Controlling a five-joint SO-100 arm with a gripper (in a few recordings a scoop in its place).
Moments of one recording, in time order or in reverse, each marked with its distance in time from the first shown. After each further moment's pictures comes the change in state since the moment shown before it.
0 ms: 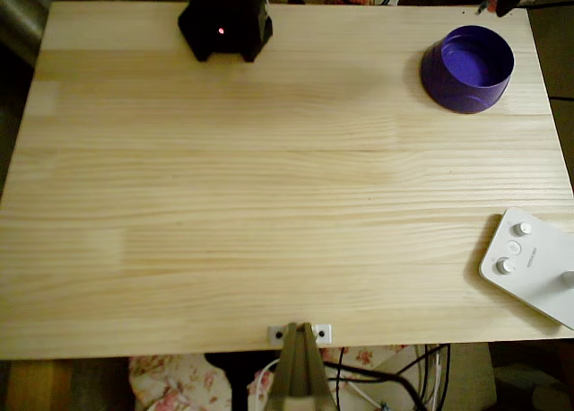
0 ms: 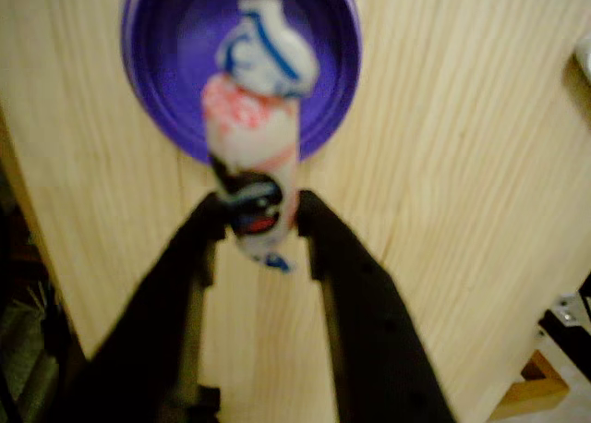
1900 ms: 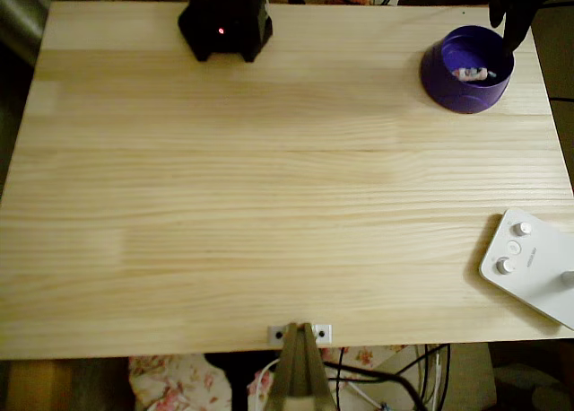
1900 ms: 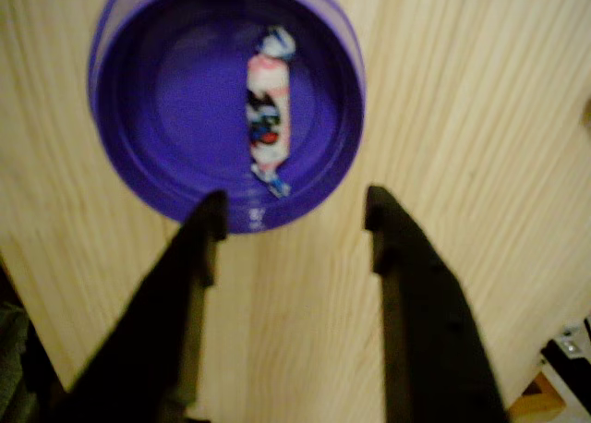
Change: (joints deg) arm 0.2 -8.7 -3.4 -4.1 -1.1
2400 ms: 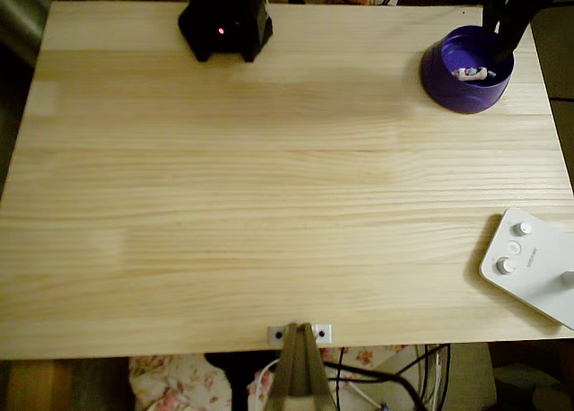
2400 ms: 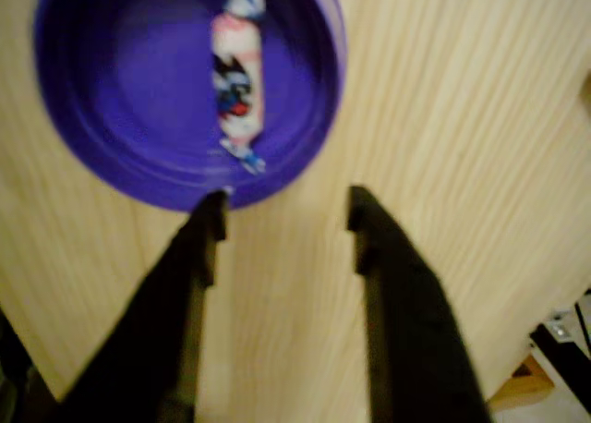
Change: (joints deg) arm 3.7 0.0 -0.2 2.6 -2.9
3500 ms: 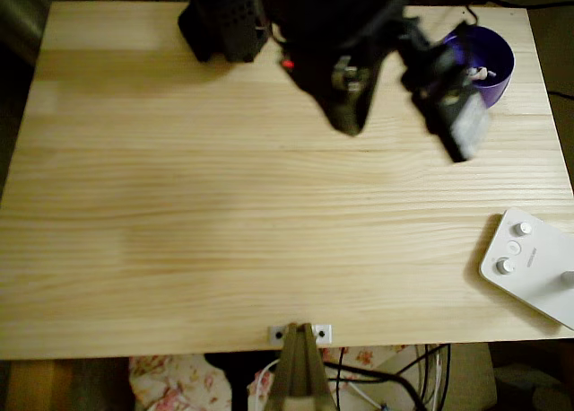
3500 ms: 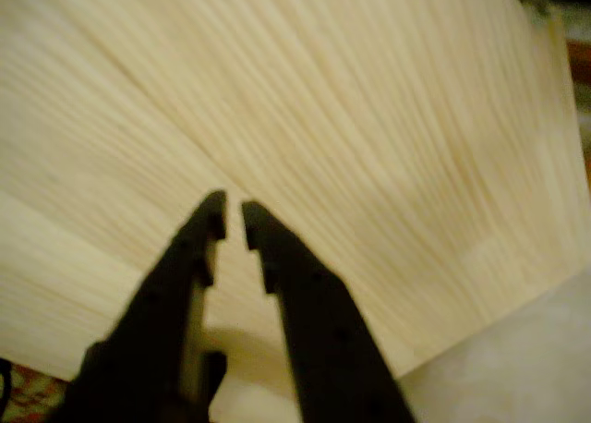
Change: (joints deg) arm 44.4 39.6 32.6 2.9 -0.1
